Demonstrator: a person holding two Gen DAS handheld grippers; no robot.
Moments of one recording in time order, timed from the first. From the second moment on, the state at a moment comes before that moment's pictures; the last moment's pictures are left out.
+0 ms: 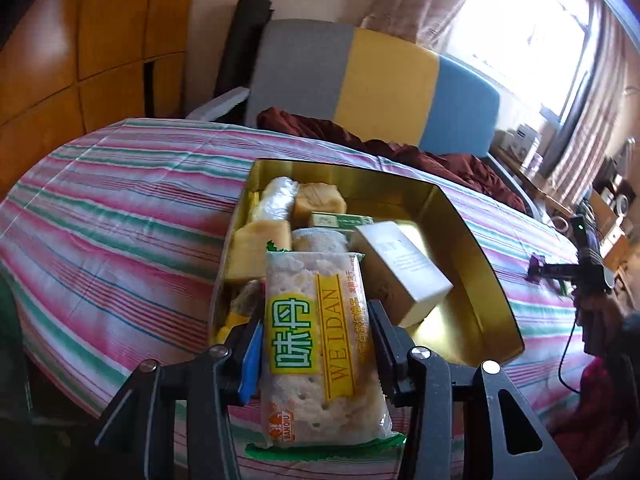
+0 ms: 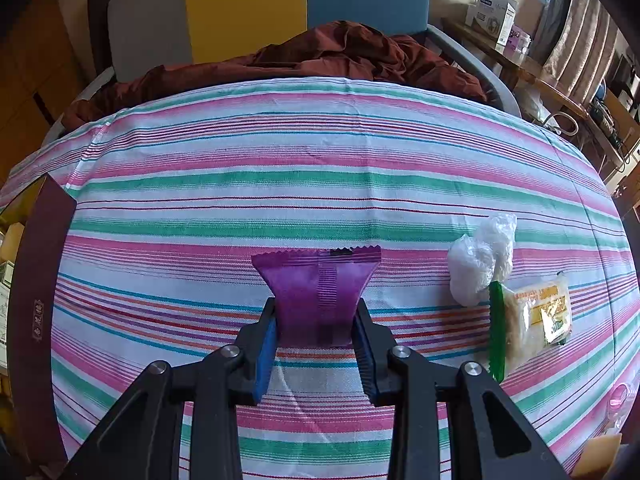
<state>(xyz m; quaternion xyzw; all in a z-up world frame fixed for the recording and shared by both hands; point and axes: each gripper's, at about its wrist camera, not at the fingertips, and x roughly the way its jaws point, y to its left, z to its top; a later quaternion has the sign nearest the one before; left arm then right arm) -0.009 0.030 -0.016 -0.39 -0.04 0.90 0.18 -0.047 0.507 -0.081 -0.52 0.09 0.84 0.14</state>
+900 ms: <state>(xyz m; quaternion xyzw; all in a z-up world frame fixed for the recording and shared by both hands) -0.023 0.082 -0.036 -0.41 0.00 0.90 0.18 -0.049 0.504 -0.082 -0.52 0.08 0.84 0.14</state>
